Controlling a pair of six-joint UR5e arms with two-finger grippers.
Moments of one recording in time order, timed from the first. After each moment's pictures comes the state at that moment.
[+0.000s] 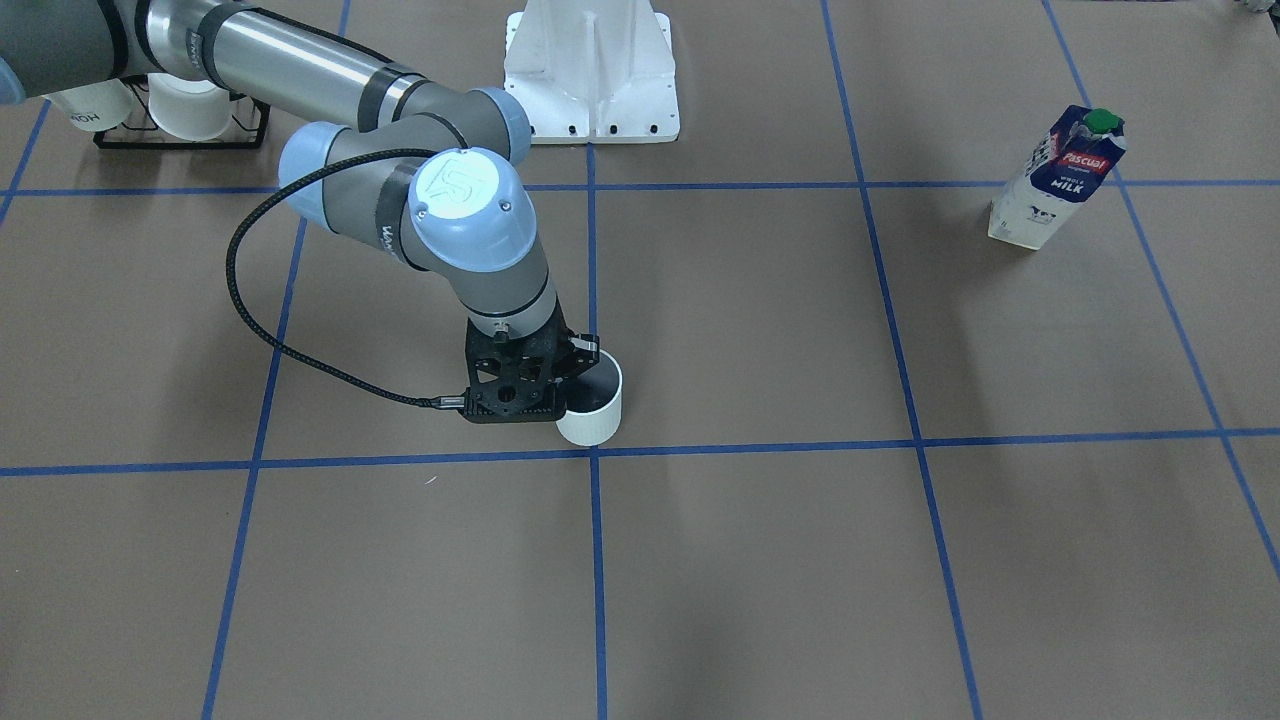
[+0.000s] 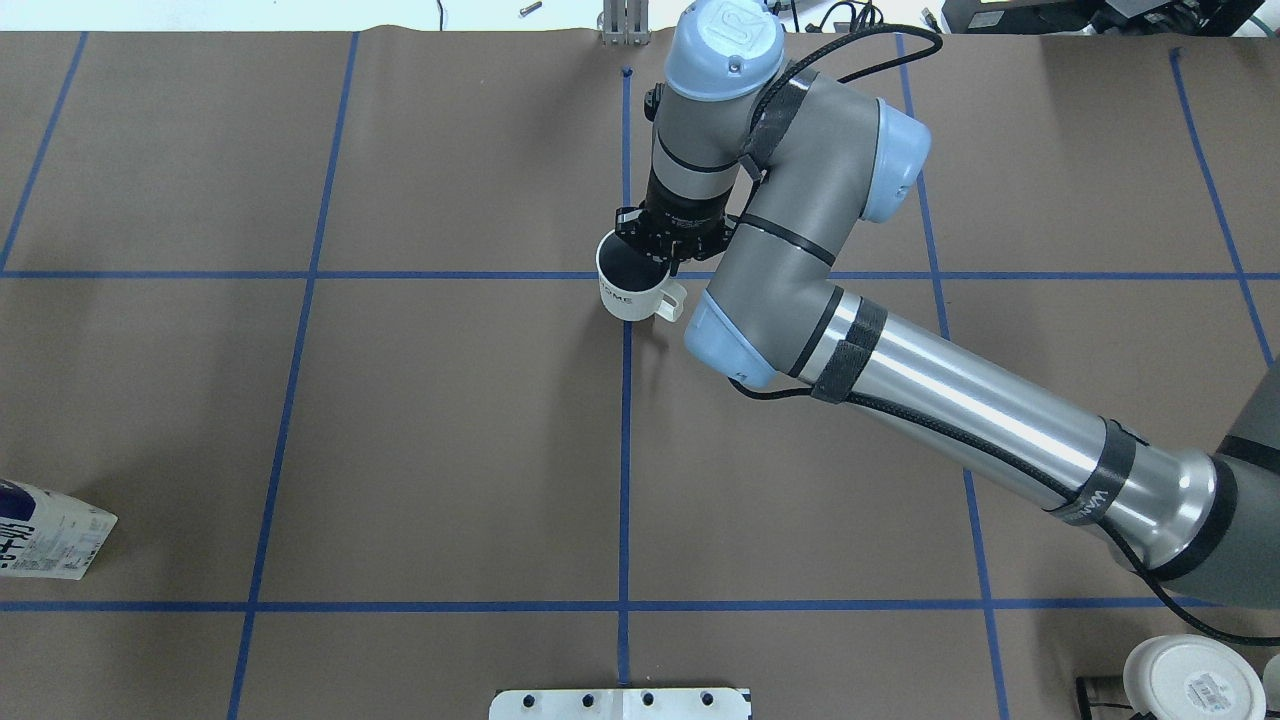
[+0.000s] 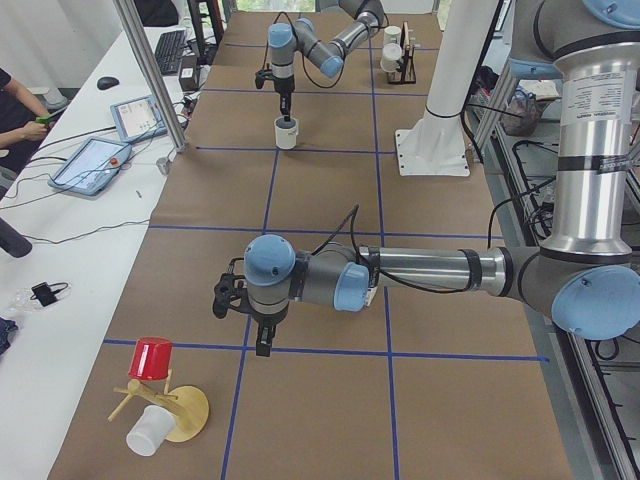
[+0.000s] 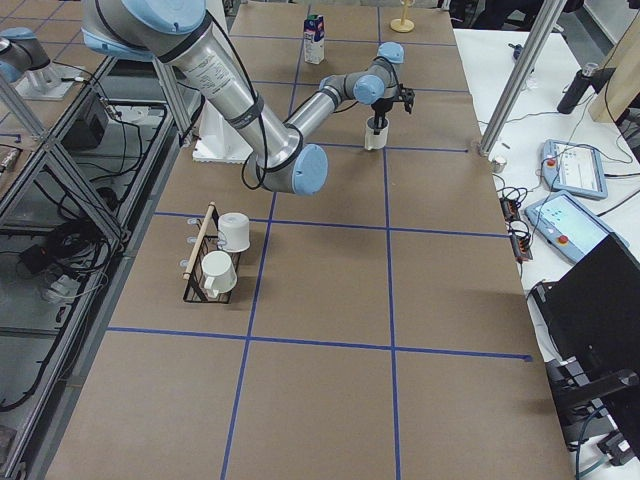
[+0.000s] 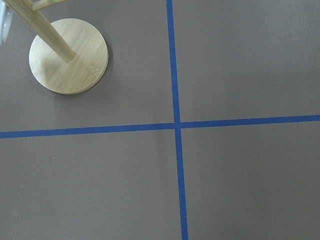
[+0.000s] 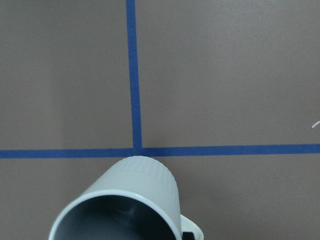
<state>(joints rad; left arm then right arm) -1.60 -1.53 -1.62 -1.73 -2.39 -0.05 0.70 -0.67 1.34 -1.53 2.07 1.10</state>
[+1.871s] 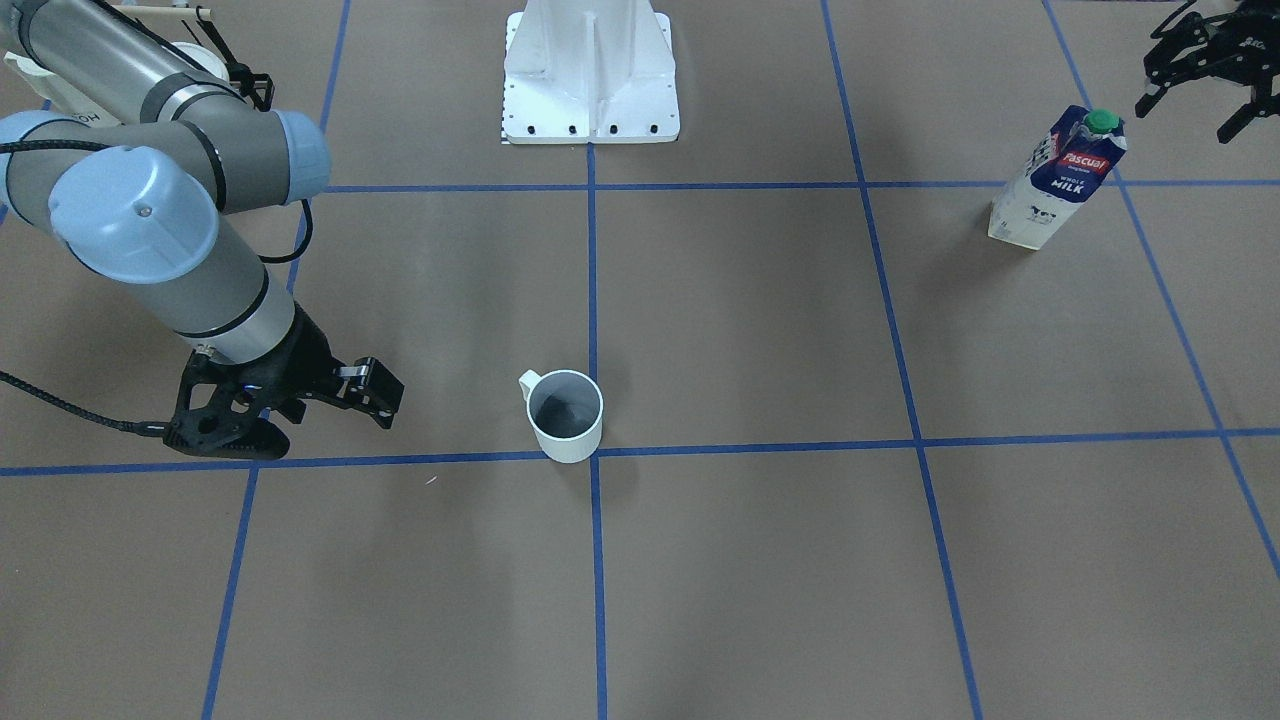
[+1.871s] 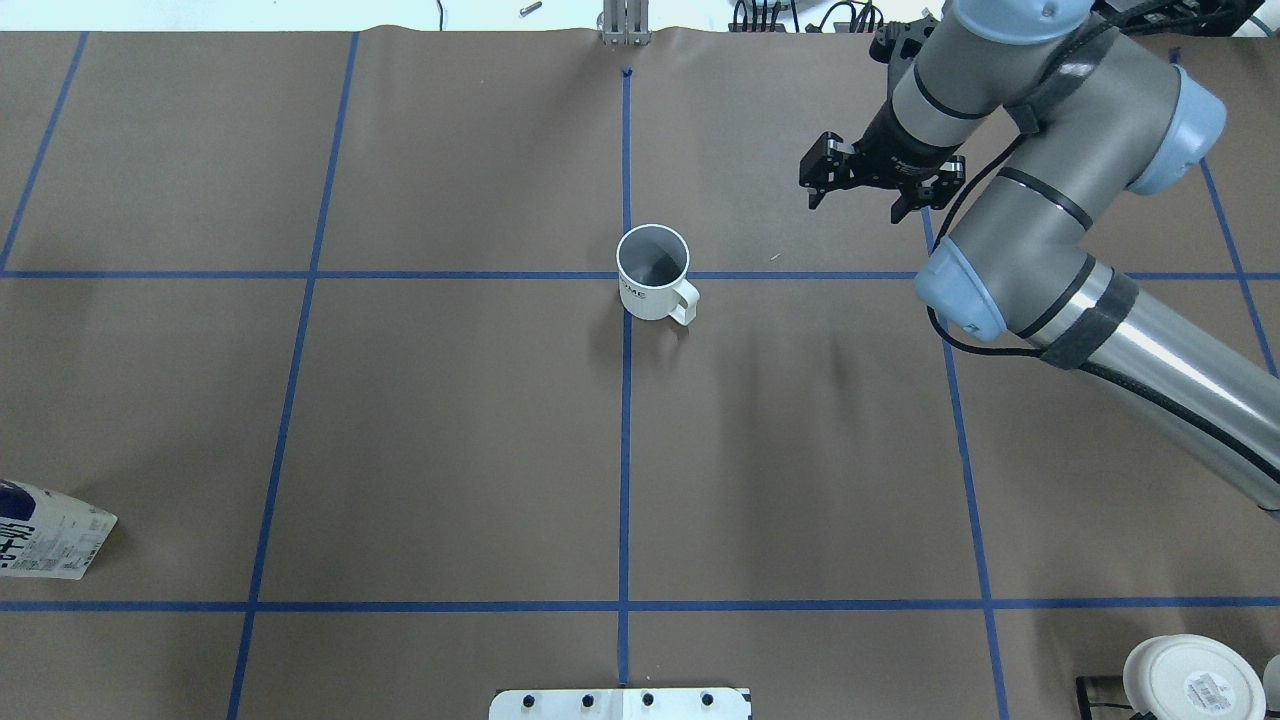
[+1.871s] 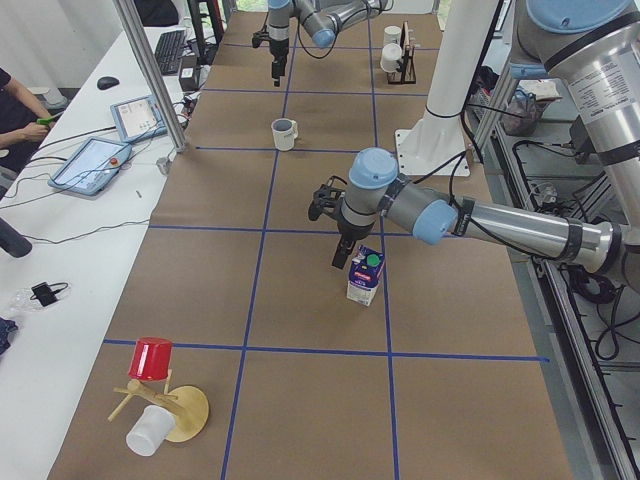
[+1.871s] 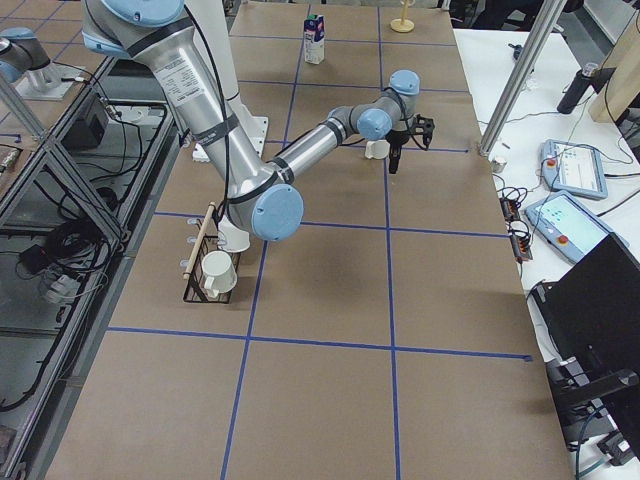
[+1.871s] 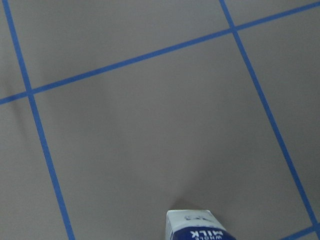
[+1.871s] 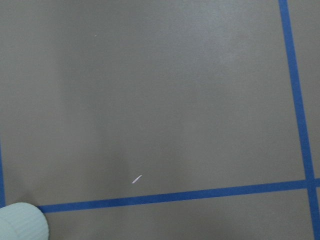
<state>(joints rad) -1.25 -1.07 -2.22 -1.94 -2.34 -0.21 0.91 -1.00 1.57 -1.43 2.15 1.06</state>
